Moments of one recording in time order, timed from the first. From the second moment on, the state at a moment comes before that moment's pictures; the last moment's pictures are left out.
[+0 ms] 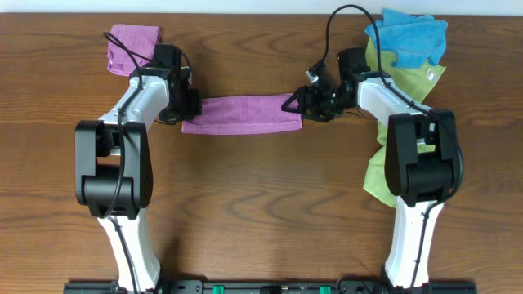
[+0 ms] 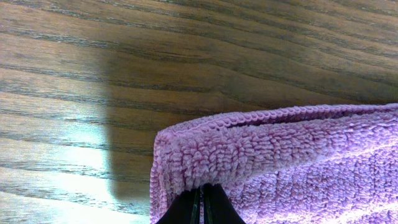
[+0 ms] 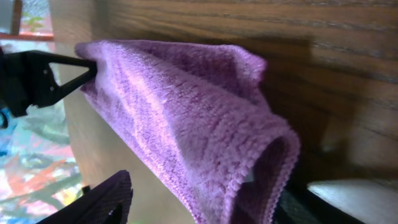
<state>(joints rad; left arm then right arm) -0.07 2.14 1.50 -0.70 0.15 -0.19 0.15 2.28 1.56 -0.57 -0.84 0.22</state>
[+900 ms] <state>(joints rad) -0.07 2.14 1.50 -0.70 0.15 -0.20 0.17 2.28 1.59 -0.65 -0.65 0.26</state>
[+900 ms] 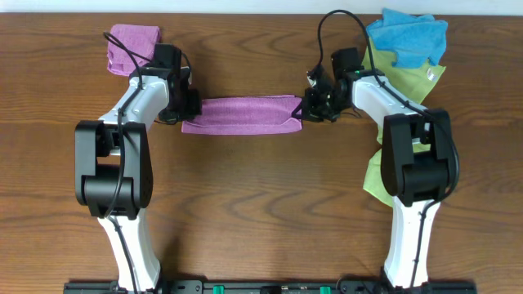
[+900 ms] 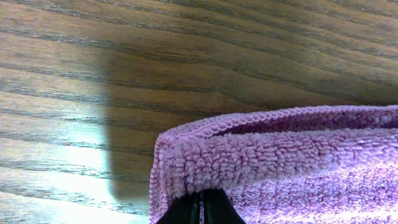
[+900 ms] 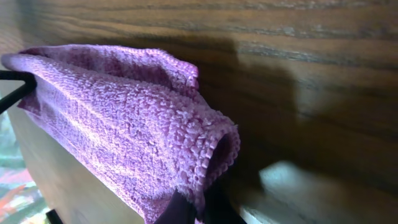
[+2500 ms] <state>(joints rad) -0.07 2.14 1.50 -0.70 0.18 -0.25 0.61 2.19 1.75 -0.52 -0.39 0.31</state>
